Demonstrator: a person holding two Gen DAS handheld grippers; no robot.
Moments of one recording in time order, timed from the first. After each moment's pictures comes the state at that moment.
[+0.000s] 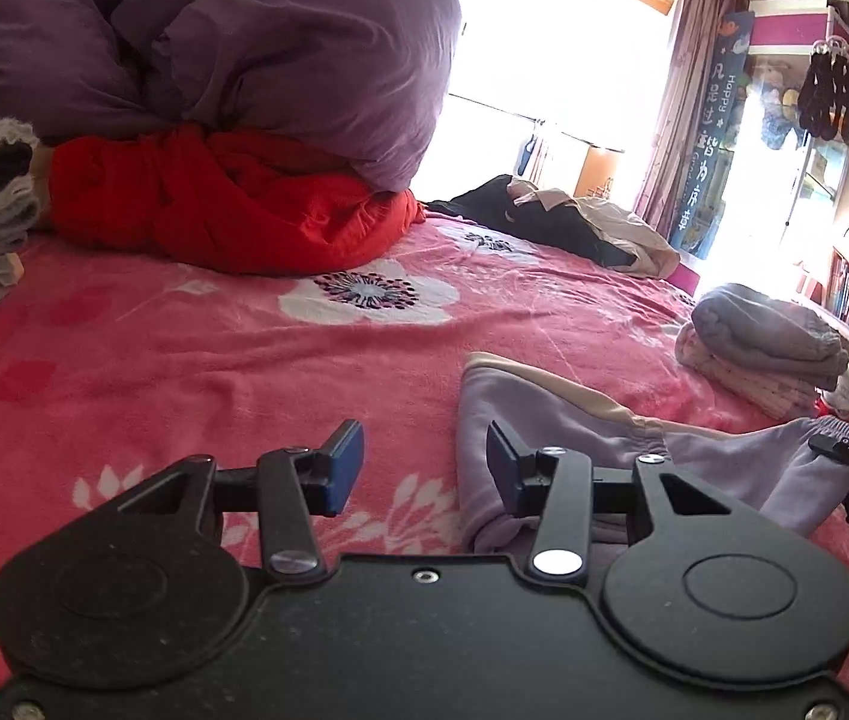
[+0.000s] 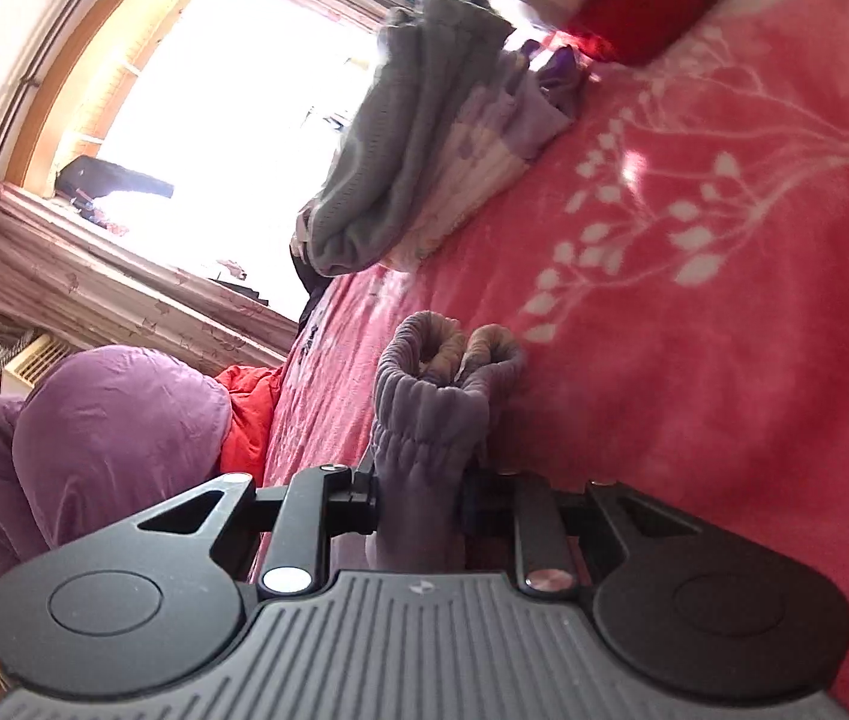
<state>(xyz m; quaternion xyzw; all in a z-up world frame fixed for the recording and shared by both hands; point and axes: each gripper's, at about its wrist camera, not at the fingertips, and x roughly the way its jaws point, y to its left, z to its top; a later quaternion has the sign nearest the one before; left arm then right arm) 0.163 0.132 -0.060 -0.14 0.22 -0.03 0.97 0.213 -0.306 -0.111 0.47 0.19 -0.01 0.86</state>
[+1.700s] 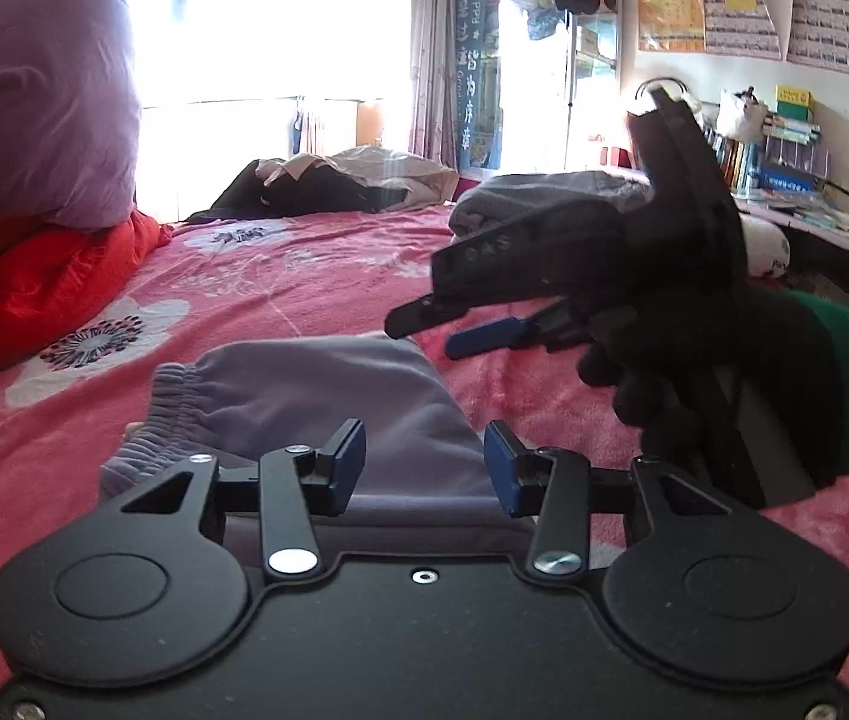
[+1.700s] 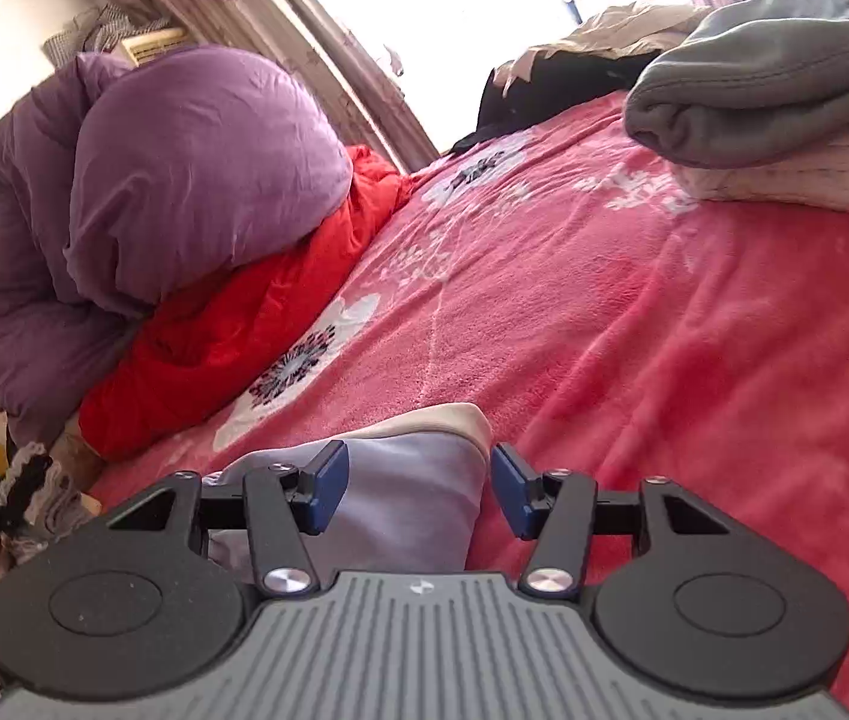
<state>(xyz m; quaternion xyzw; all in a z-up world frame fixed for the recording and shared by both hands) 0.199 -0.004 -0.084 0.06 0.23 -0.24 0.94 0.300 -0.200 -0.074 0.23 0.31 0.17 0.91</state>
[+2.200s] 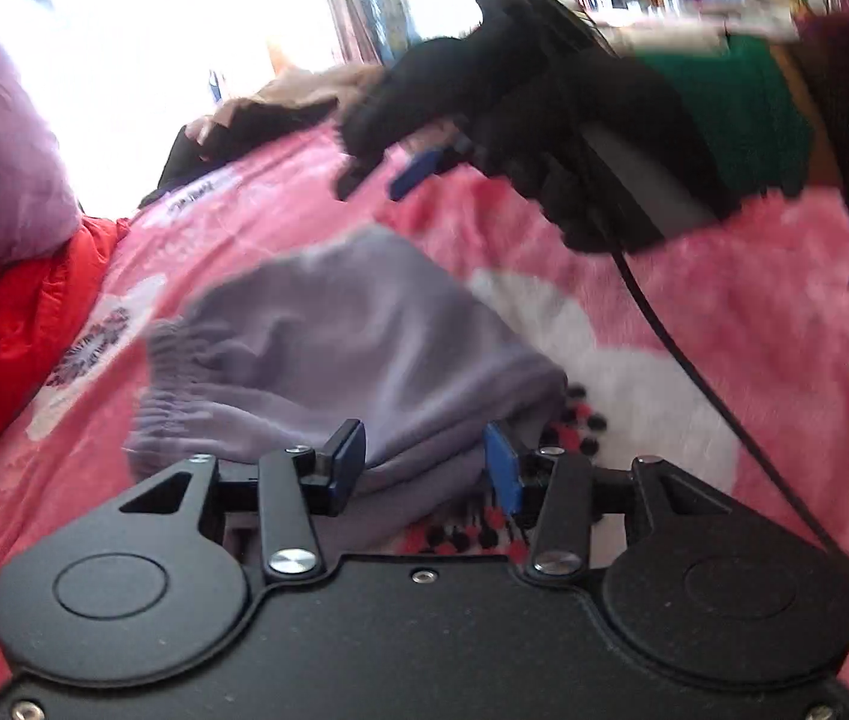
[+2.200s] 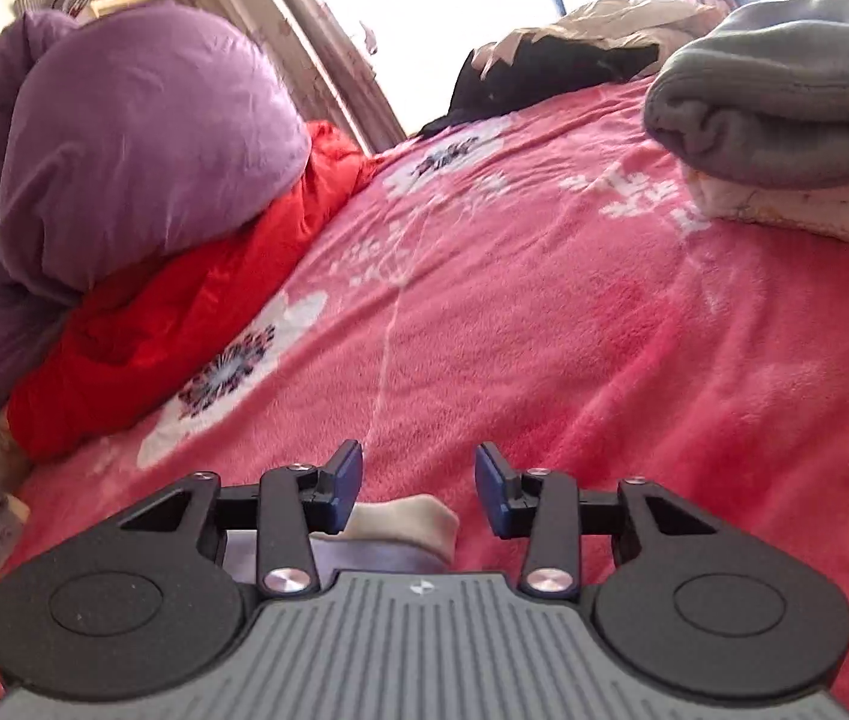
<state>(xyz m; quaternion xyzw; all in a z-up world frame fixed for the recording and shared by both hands) 0.182 0.019 -0.079 0.17 0.25 -0.26 0.92 0.341 -0.196 -0.073 0.21 0.31 0.12 0.92</state>
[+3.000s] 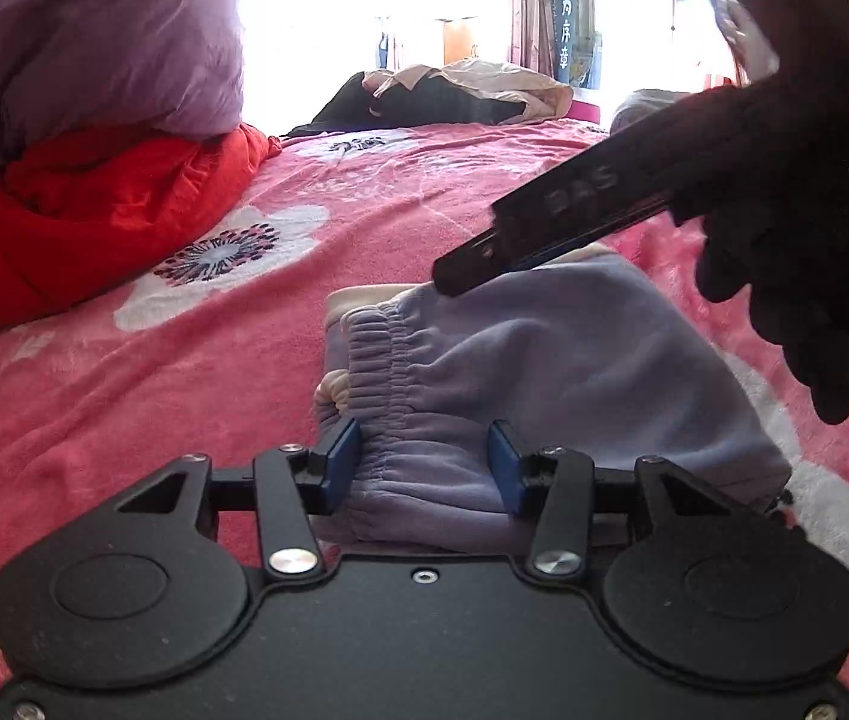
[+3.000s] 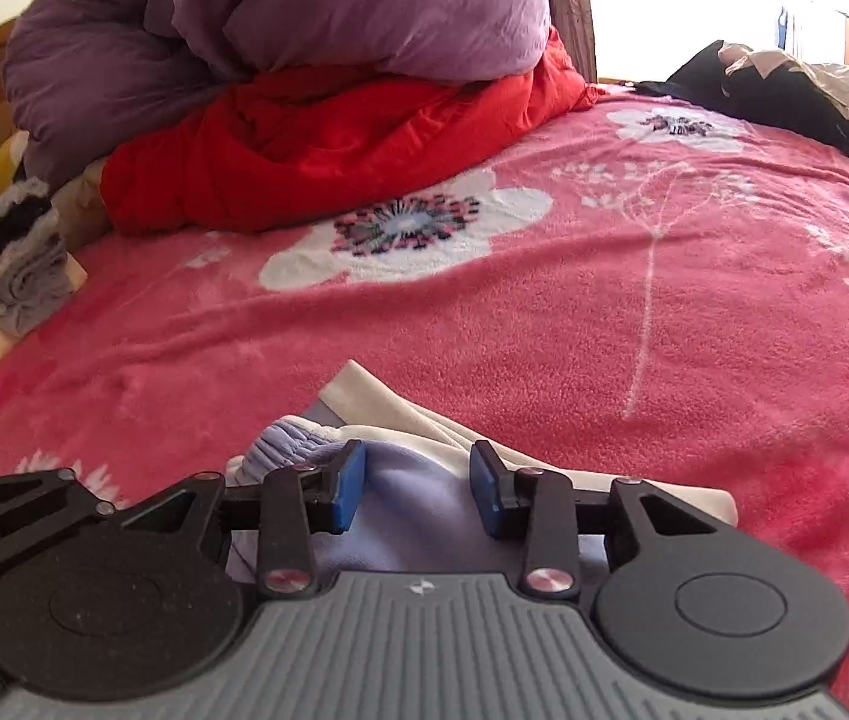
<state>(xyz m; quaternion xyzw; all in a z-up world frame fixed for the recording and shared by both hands) 0.239 0.075 -0.091 0.02 0.29 -0.15 0.95 0.338 -0.082 -0.059 0.02 0.35 0.27 0.89</state>
